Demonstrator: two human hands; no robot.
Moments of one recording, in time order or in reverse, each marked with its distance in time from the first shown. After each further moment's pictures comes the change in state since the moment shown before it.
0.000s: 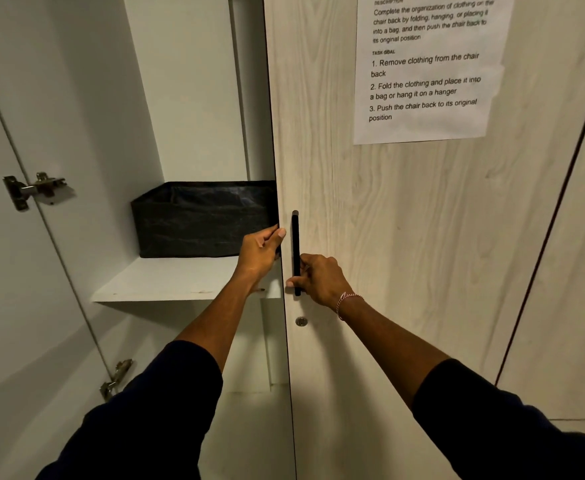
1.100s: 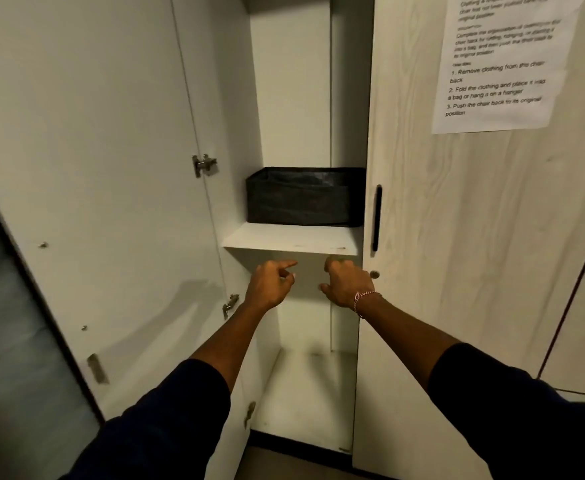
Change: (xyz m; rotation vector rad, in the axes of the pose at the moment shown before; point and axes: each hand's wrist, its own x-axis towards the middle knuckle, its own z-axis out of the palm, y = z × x) left_hand -0.251 0.022 -0.152 0.653 0.095 -0.057; right_hand -0.176 -0.128 0.059 -0.529 -0.136 -0.124
